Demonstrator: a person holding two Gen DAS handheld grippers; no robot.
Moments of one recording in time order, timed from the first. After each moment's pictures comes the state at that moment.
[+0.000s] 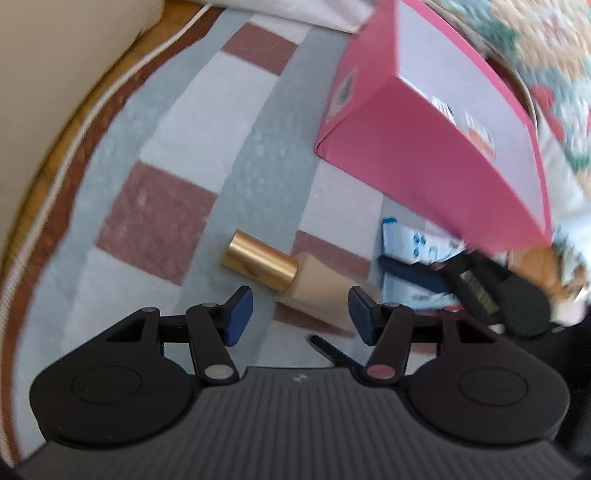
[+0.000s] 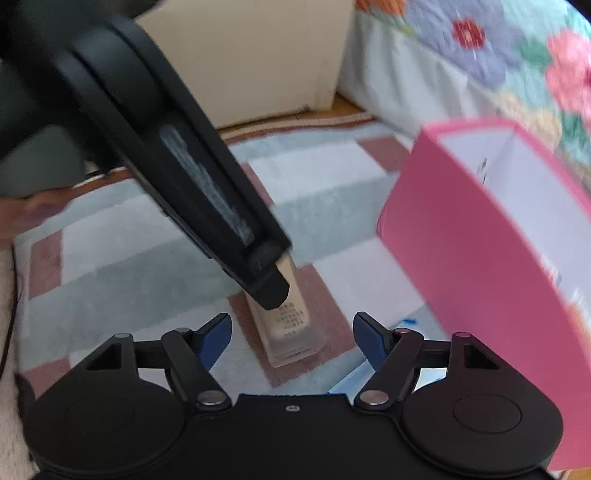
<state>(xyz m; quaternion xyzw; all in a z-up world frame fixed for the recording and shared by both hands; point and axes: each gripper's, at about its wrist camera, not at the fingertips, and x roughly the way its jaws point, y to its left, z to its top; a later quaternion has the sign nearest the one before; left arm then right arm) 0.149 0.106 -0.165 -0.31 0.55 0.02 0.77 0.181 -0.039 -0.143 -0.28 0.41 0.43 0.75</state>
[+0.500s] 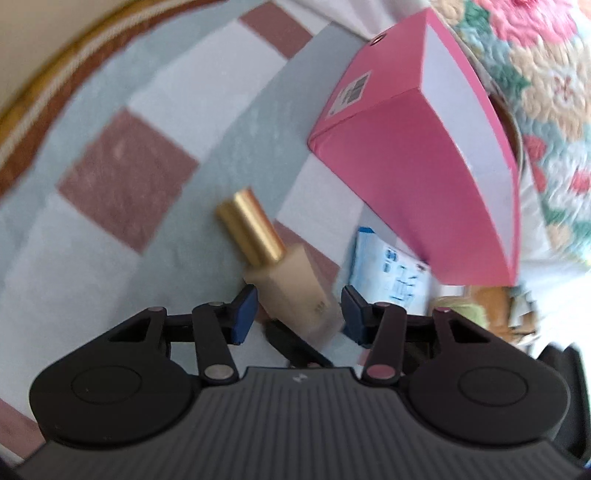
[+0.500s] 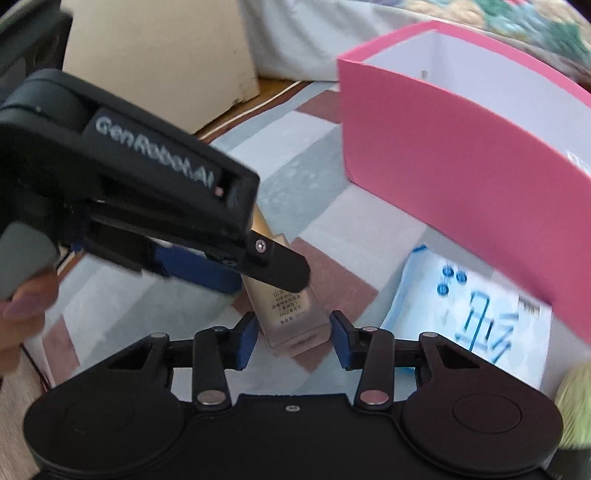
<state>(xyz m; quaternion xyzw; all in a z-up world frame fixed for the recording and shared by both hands) 0.143 0.108 -0.185 -0.42 0.52 0.01 0.74 0.175 -0.061 -0.147 -0.11 0.48 0.34 0.80</state>
